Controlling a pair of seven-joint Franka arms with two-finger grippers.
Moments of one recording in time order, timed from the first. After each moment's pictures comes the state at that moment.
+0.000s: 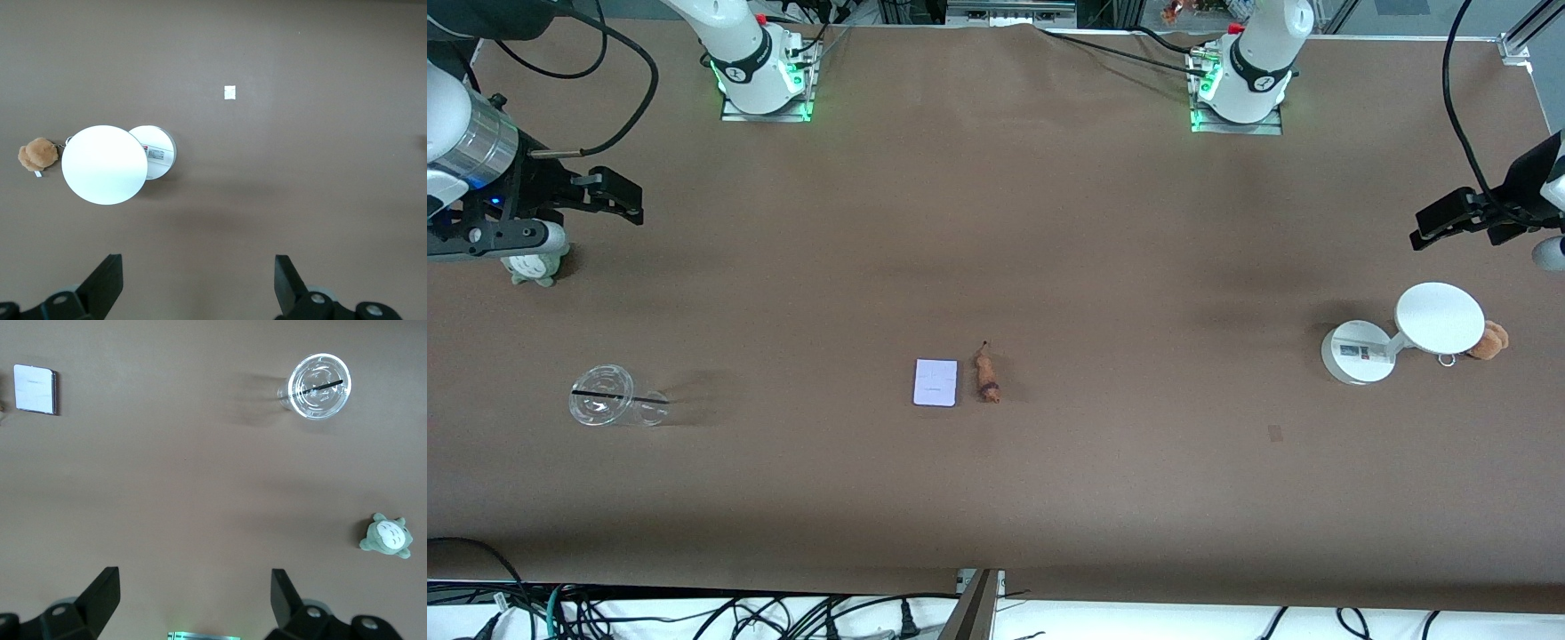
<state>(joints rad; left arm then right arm) 0.06 0.07 -0.03 -1.52 -0.01 1.55 -0.08 0.14 0.10 -0.01 -1.49 -0.03 1.48 0.02</state>
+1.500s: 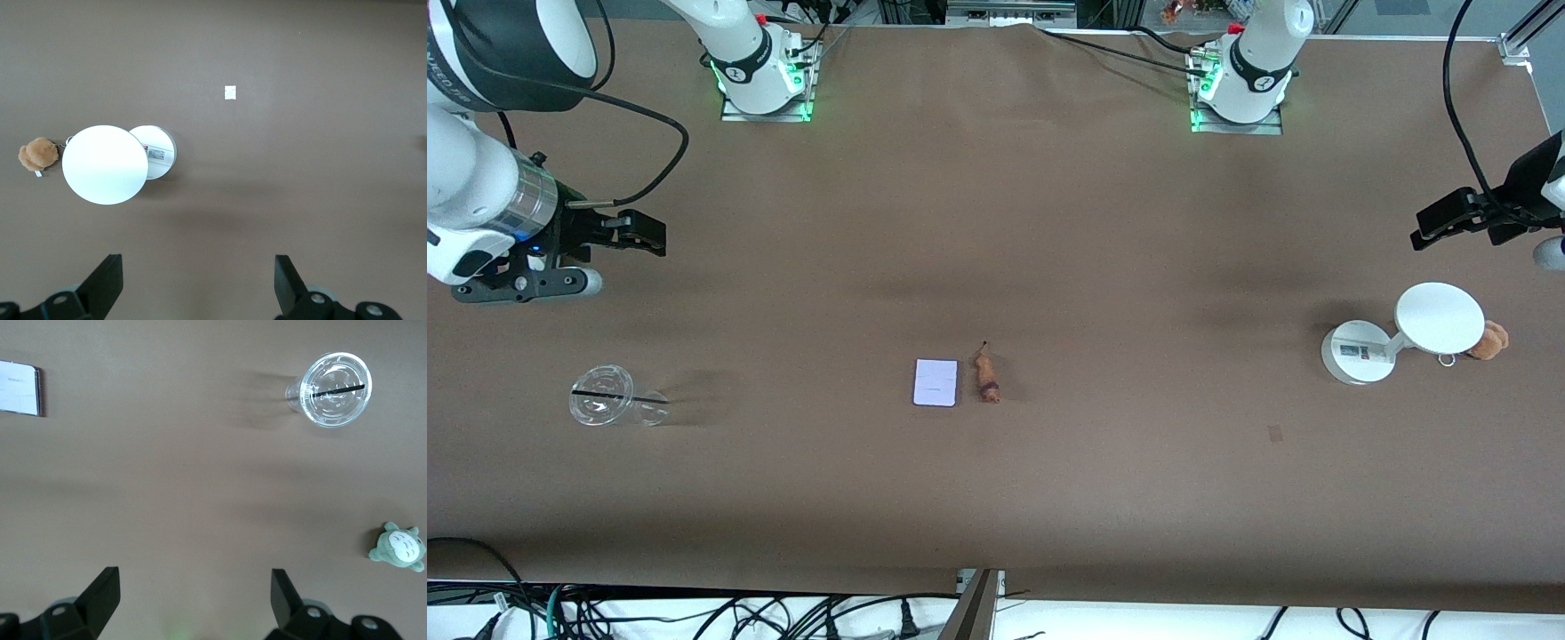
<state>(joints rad) 0.06 0.07 -0.03 -1.52 -0.01 1.55 -0.08 0.14 0.19 -0.01 -1.49 -0.03 1.53 0.02</state>
